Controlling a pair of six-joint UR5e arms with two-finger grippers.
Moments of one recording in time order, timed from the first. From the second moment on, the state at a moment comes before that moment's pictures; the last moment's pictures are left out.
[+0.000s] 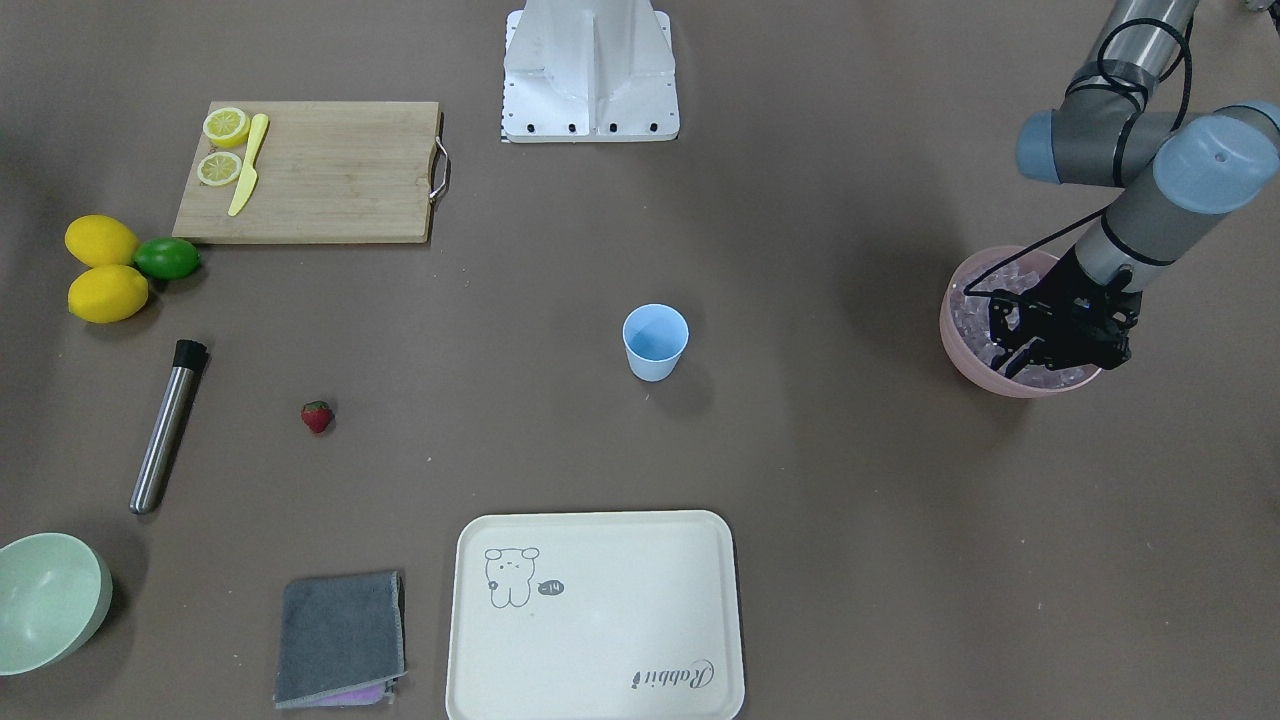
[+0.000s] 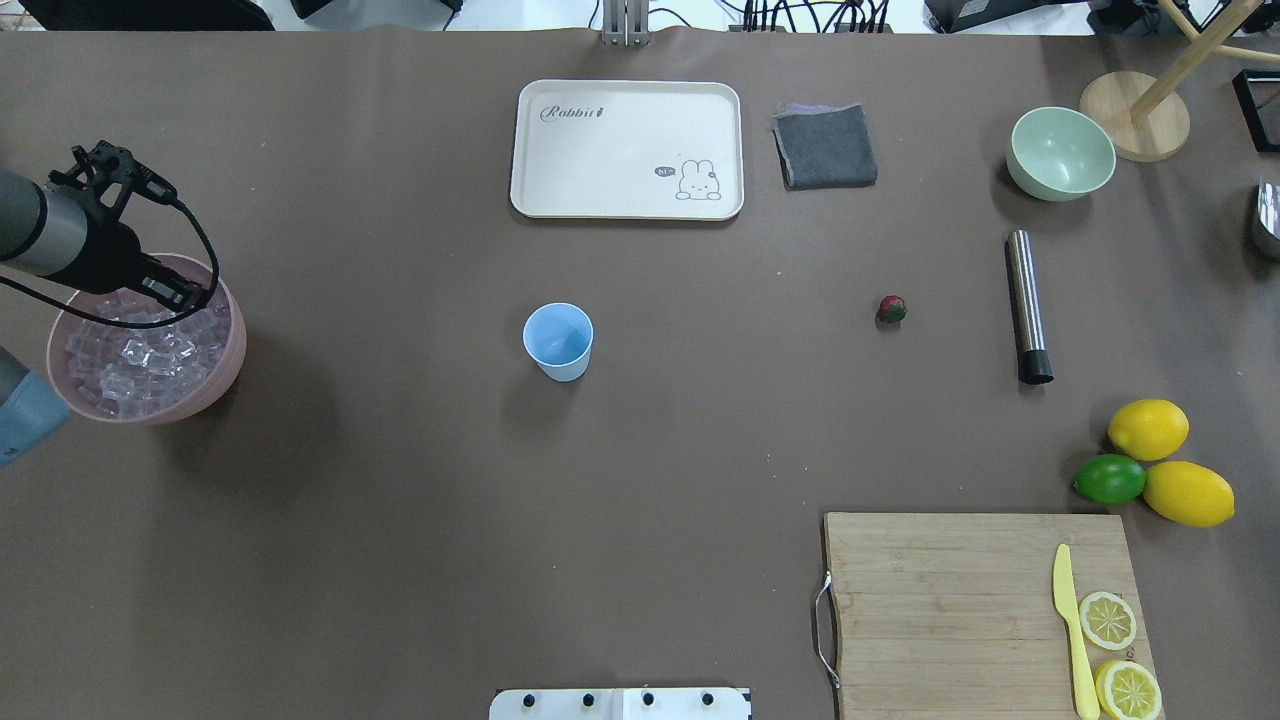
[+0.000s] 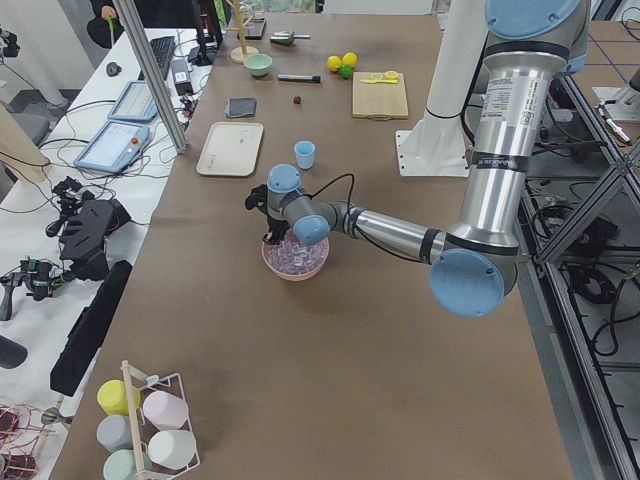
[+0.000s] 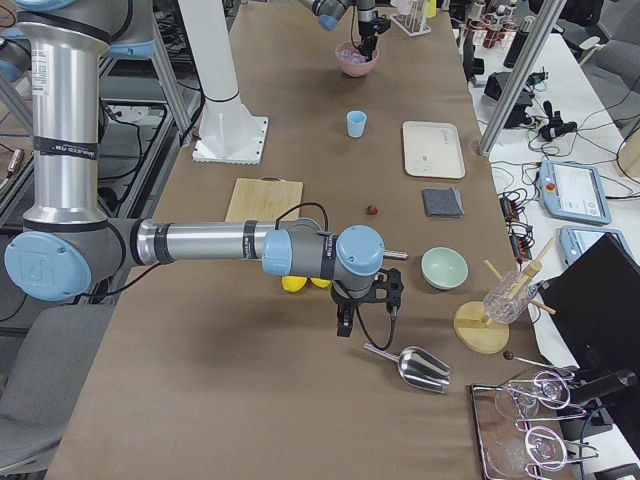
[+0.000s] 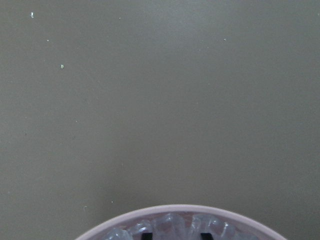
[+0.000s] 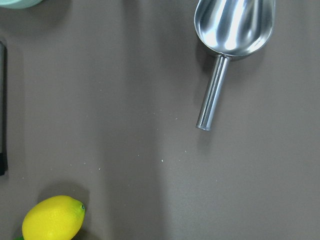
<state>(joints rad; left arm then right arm) -0.96 -1.71 -1.61 -2.17 -2.14 -0.35 1.56 -1.65 1.72 -1.67 2.43 0.02</state>
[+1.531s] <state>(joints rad) -0.99 -1.63 -1.68 -2.16 -2.18 -0.39 1.56 -1.66 1.72 -1.67 2.43 0.02</state>
